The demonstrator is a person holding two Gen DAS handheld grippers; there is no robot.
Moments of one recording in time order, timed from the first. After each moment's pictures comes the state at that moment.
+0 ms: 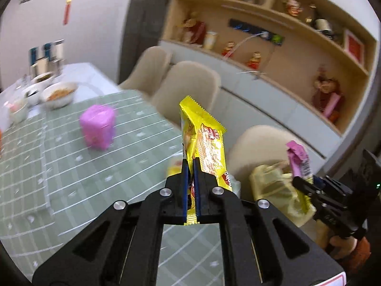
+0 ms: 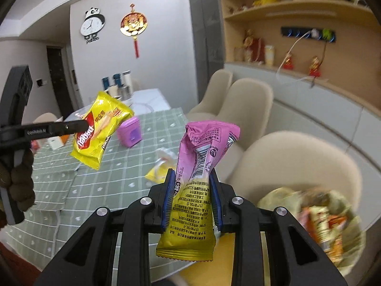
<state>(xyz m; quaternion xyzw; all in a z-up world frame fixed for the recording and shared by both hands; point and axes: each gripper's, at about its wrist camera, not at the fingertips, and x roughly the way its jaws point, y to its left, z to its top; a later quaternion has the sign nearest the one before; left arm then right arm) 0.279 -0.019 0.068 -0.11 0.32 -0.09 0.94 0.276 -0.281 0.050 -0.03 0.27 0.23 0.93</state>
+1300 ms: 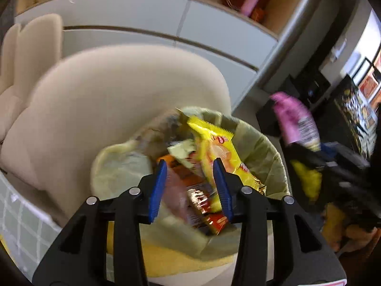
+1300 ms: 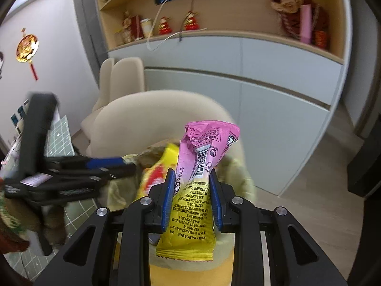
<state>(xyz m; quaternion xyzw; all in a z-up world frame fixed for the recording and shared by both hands) 0.423 -0.346 -0.033 0.01 0.45 -0.38 0.81 0.322 -0.507 0.000 0.08 0.37 -0.03 0.92</state>
